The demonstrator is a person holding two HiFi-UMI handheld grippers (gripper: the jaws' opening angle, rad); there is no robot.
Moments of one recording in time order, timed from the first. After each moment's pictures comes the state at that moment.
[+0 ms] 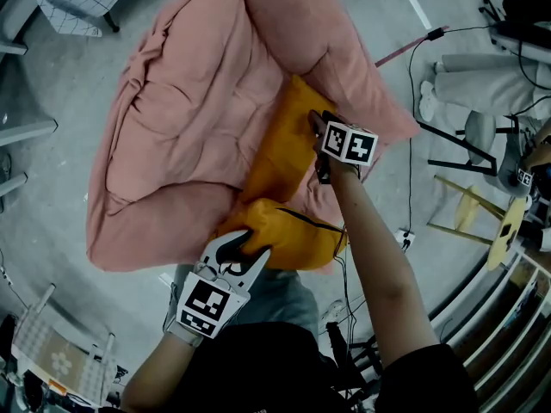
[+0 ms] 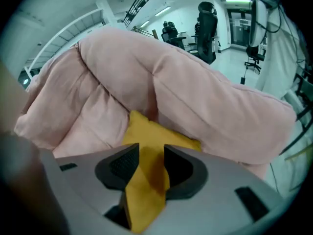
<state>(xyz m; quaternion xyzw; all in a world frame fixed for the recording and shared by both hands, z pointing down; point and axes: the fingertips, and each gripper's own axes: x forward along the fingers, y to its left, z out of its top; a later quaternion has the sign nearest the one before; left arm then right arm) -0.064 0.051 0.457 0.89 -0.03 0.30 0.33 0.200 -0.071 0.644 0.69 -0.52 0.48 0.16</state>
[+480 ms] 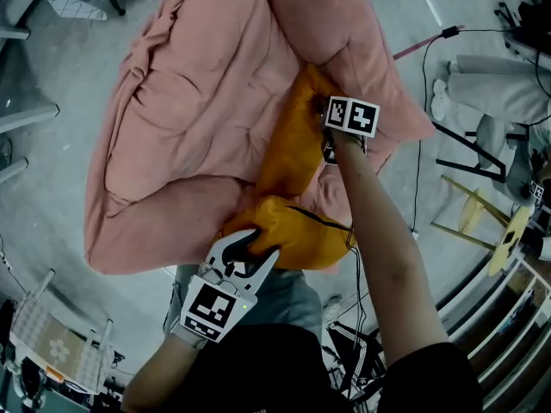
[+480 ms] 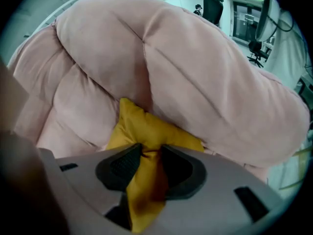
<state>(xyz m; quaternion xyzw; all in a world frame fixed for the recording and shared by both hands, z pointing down) -0.062 0.046 0.462 0.89 -0.05 0.30 0.35 0.207 -0.095 0.701 0.66 -0.48 0.53 0.21</state>
